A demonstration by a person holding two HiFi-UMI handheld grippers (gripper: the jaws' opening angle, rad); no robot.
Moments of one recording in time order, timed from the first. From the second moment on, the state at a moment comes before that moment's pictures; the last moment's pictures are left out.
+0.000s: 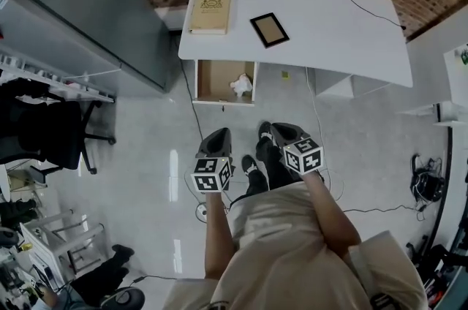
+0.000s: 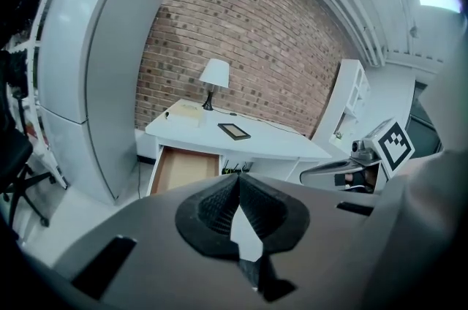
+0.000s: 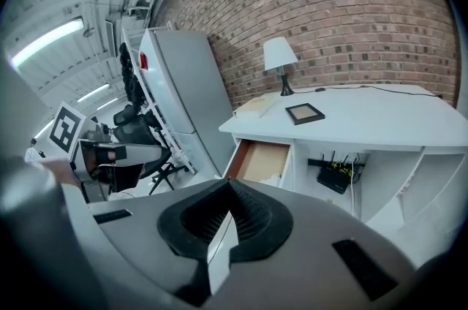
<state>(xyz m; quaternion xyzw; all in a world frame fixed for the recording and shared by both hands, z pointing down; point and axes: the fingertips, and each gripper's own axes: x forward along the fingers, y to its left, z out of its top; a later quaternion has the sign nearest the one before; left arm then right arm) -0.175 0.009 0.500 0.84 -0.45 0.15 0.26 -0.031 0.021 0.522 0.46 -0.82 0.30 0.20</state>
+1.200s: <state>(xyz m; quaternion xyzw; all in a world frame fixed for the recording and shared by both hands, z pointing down) -0.104 -0.167 0.634 0.86 -0.32 0.31 0.25 -0.002 -0.140 0.601 0.44 -0.79 0.40 0.16</state>
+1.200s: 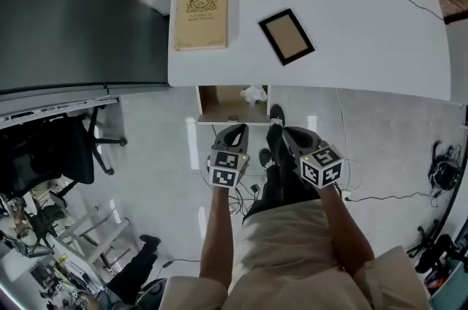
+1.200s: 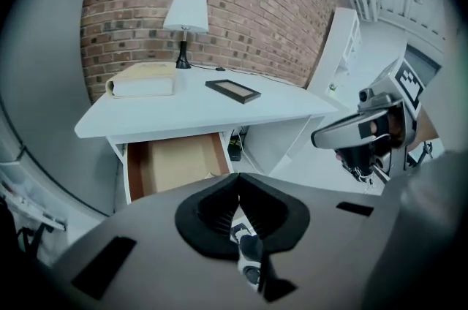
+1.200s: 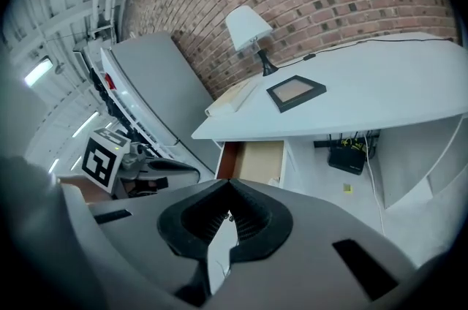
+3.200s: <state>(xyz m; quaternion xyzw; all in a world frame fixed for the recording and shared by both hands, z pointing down) -0.067 -0.239 0.885 0.83 -0.16 0.53 0.08 0.008 -0.157 0.718 0.44 -0.80 0.35 0.20</state>
